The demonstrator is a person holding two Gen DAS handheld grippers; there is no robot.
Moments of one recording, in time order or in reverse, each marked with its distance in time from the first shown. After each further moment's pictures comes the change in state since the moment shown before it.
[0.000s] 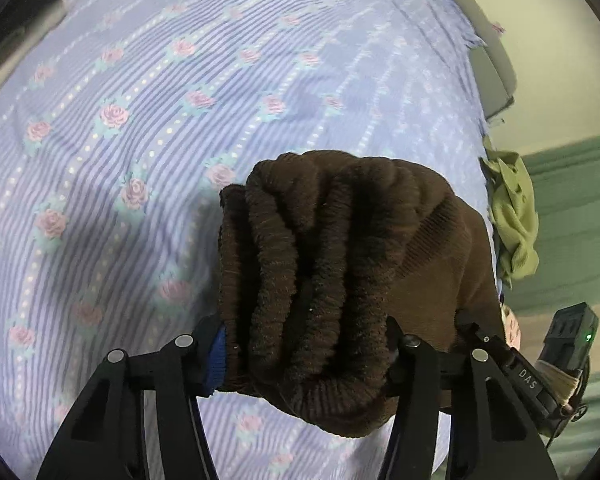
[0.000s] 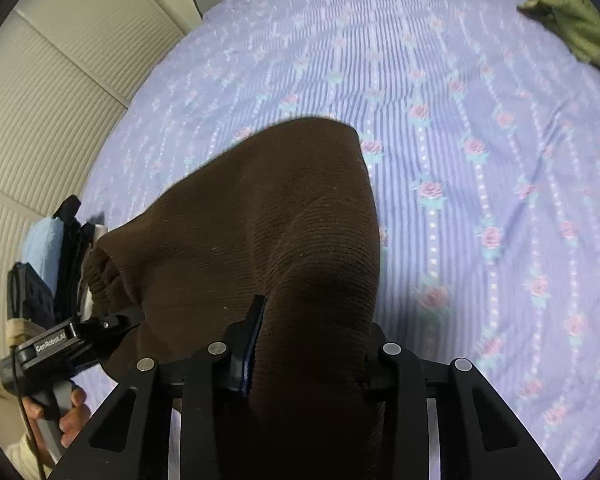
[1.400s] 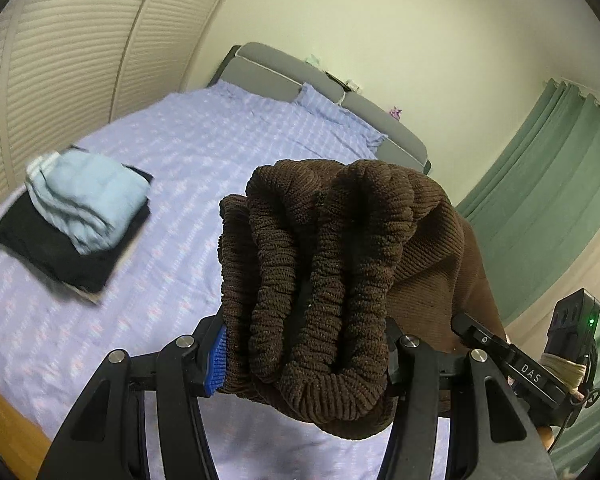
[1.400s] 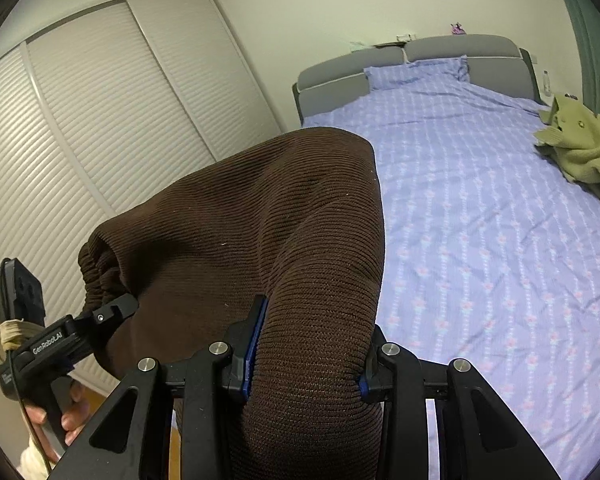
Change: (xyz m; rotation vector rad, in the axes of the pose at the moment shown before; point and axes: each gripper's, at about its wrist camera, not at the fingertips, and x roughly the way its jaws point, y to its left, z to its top) left arm -0.353 -0.020 -0.120 0.280 -0.508 -0.046; right arm -0.259 0.165 -0.117 -0.161 -0.401 0.165
